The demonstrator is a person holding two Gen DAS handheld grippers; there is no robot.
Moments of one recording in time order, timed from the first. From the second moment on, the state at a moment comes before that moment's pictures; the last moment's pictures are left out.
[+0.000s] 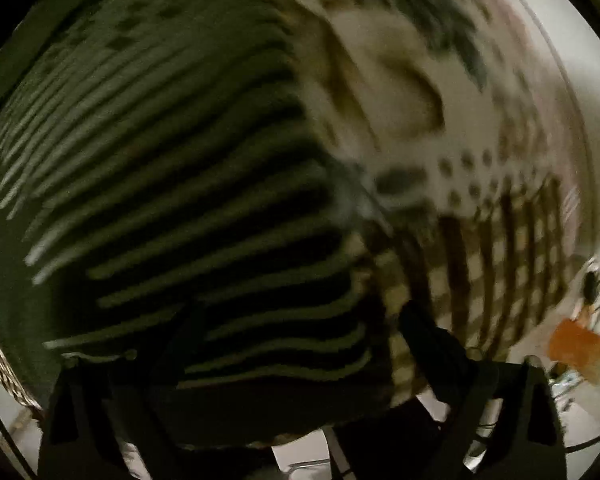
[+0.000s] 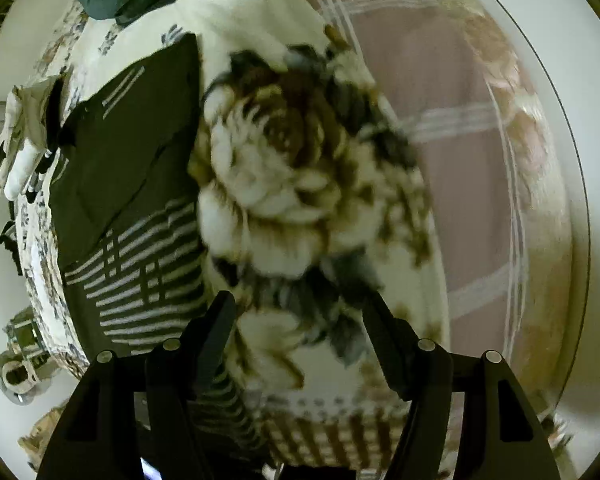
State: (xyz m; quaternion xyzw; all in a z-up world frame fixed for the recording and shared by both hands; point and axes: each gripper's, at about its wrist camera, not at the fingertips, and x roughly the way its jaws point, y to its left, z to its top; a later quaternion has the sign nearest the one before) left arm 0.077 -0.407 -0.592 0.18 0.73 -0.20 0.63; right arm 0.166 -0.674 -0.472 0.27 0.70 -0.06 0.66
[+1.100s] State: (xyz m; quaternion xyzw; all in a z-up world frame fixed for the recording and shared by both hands) left arm 0.144 -0.205 -0.467 -0.06 0.63 -0.10 0.77; right arm 0.454 -0.545 -0.421 0.21 0.65 -0.01 0.73
